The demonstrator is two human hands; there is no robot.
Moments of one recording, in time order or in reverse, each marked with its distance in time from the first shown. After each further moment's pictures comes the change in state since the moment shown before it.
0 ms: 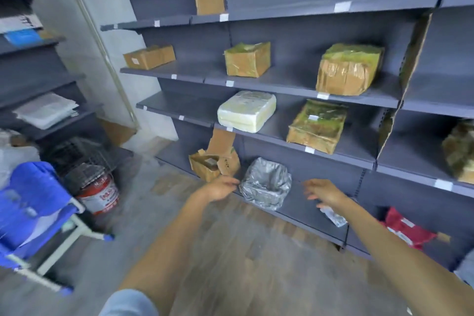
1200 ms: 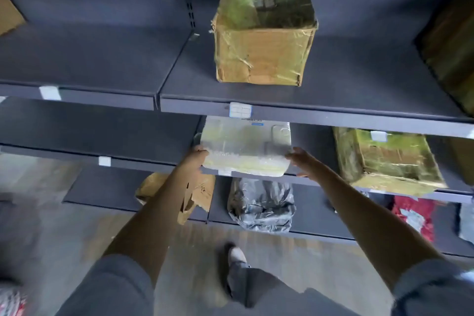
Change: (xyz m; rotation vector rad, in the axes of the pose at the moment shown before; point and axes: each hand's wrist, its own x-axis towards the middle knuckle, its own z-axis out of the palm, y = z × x) left_hand 0.654 -0.100 -0.264 -0.356 -0.156 -0.200; right_hand 0.581 -0.232 0.140 0.111 0.261 0.357
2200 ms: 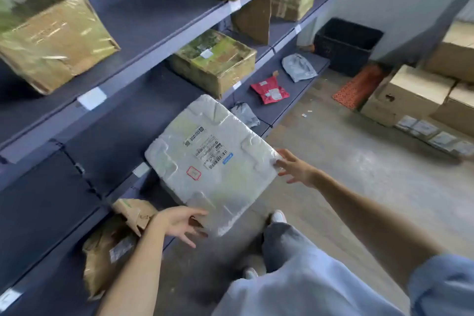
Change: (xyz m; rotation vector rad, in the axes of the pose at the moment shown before) left_hand -0.070 -0.138 0.018 0.774 -1.133 -0.437; right_hand -0.276 0.226 0.105 0.595 0.423 0.241
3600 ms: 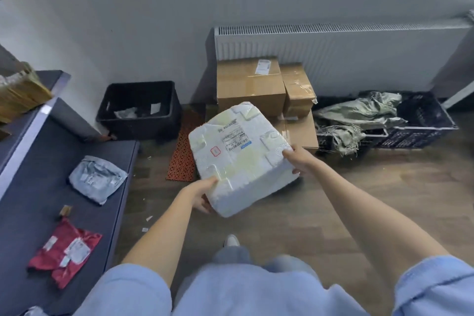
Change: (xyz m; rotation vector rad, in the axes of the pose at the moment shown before) left_hand 0.403 0.788 0.742 0.677 0.008 0.010; right_hand 0.133 0.181 -0.947 0.255 0.731 0.417
